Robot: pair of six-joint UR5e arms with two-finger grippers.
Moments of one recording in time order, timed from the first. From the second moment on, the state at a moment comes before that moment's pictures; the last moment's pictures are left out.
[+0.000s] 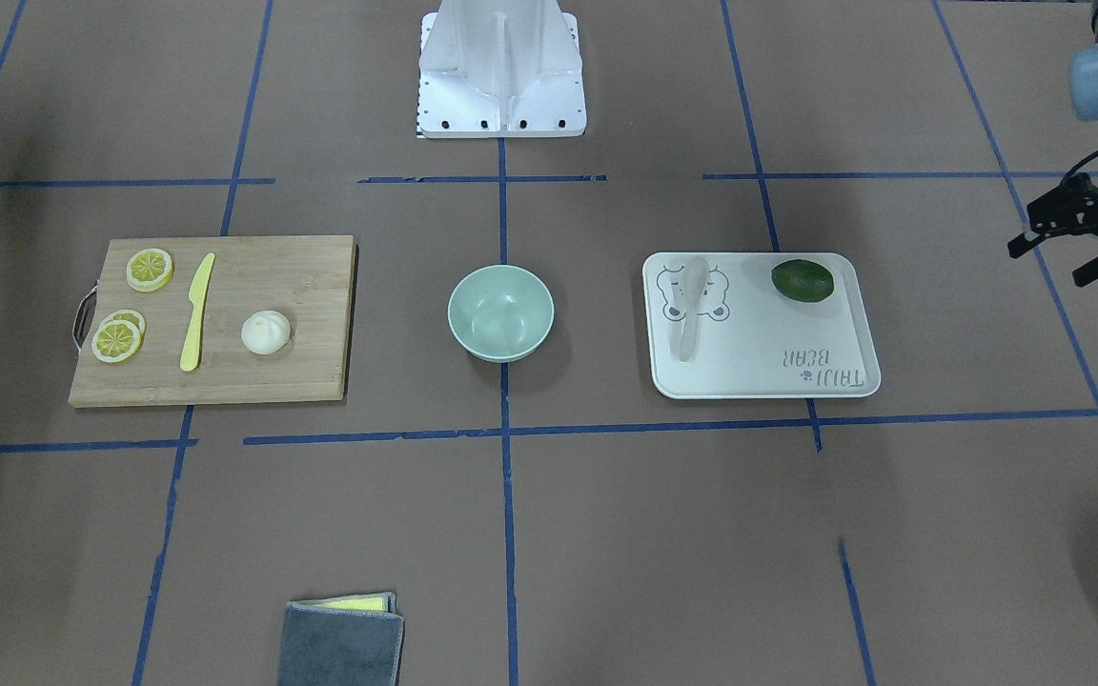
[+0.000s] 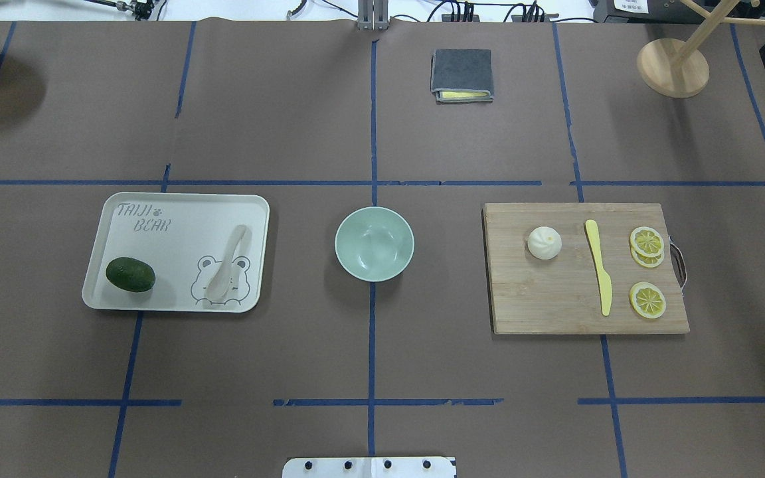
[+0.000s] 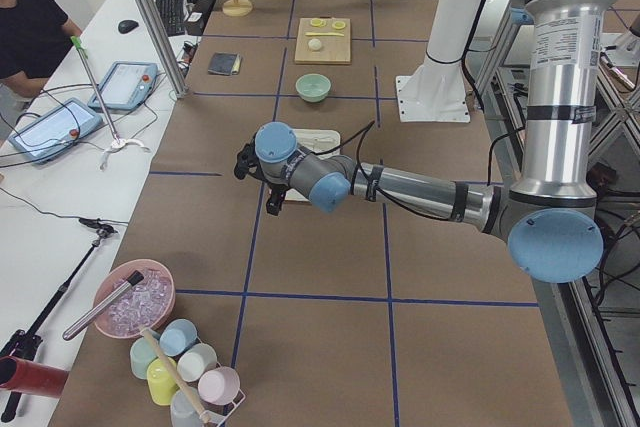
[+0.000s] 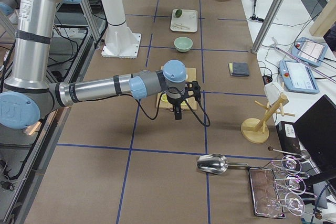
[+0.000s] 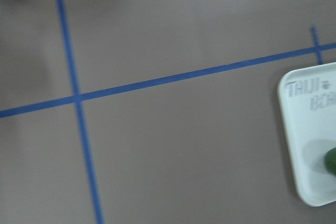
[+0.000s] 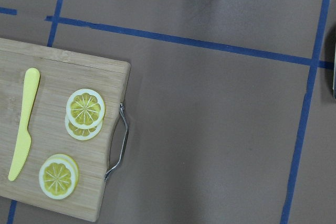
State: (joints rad) left arm -1.24 -1.57 -1.75 -2.09 -2.50 -0.48; right arm 1.38 -1.78 1.97 -1.44 2.43 0.17
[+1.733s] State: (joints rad) left arm -0.63 -1.95 -1.61 -2.05 -1.97 -0.94; right arm 1.36 -1.78 1.95 -1.41 2.44 0.18
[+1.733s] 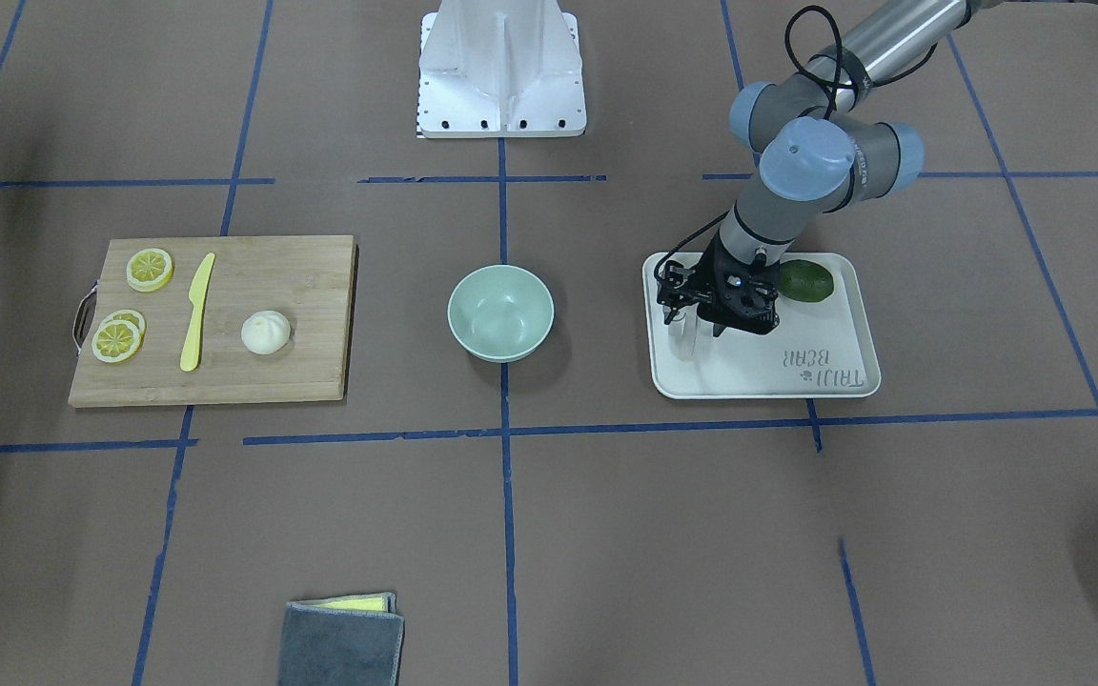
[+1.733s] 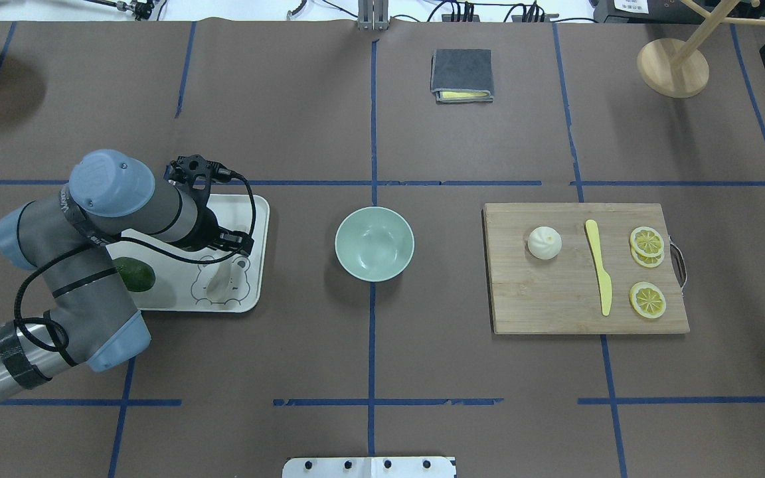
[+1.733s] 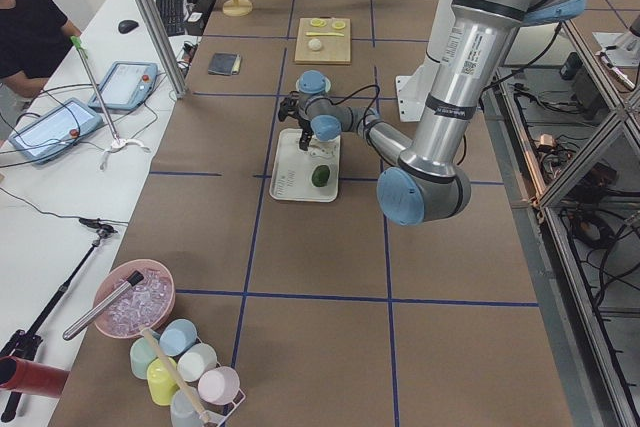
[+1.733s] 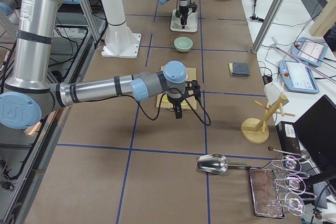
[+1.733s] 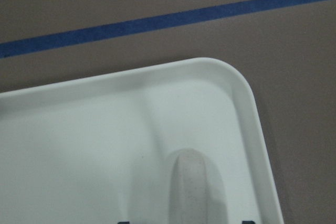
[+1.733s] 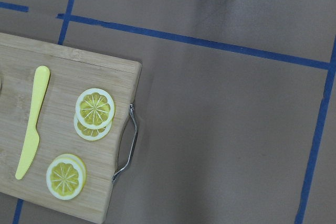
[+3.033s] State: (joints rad) left arm -0.62 -2.26 -1.54 -2.07 -1.95 -1.05; right arm 1.35 -1.78 1.95 -1.40 2.47 0.19
